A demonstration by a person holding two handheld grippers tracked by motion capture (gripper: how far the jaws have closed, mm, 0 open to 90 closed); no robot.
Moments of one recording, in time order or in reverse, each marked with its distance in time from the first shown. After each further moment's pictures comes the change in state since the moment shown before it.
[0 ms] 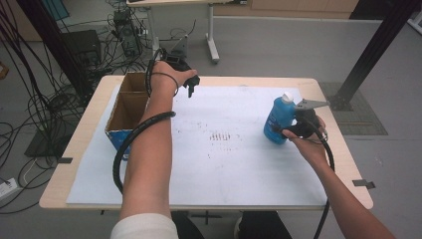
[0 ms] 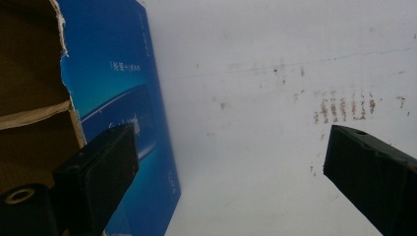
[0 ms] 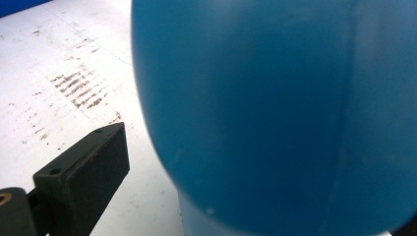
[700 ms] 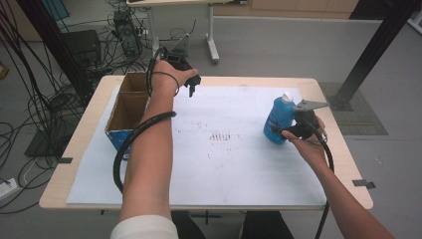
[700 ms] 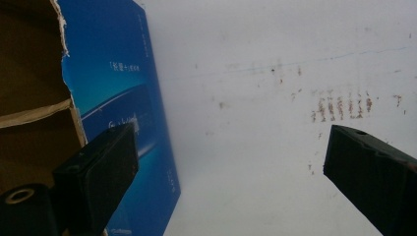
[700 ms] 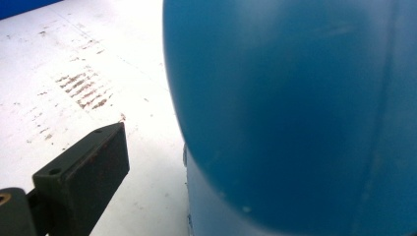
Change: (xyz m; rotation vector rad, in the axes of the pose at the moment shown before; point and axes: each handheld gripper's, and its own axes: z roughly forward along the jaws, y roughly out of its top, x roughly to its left) left arm -0.002 -0.002 -0.004 -0.007 0.003 0.004; right arm 0.004 0.000 -0.001 -0.014 0.005 -0.019
